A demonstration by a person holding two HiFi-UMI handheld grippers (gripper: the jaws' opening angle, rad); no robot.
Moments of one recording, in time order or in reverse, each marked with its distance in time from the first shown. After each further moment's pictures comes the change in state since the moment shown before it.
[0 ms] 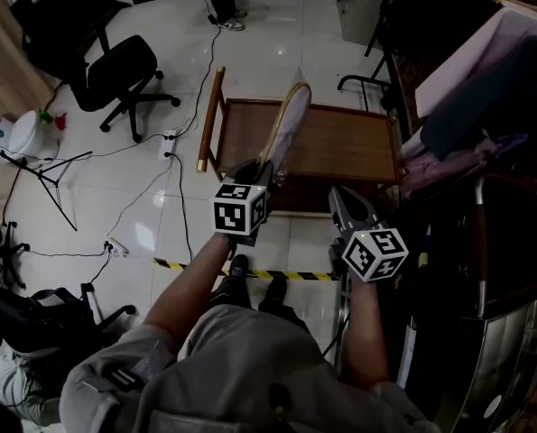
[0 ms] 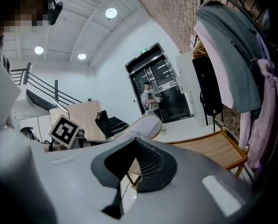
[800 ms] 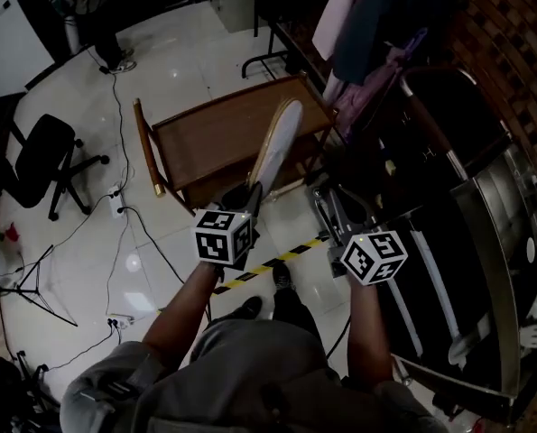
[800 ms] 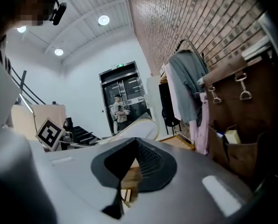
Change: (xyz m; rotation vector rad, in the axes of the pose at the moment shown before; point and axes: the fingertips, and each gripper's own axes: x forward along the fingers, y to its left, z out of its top) left arm -0.072 -0.095 -0.047 0.141 0.113 -0.496; right arm -0.139 0.048 -0.023 0.024 -0.173 -0.471
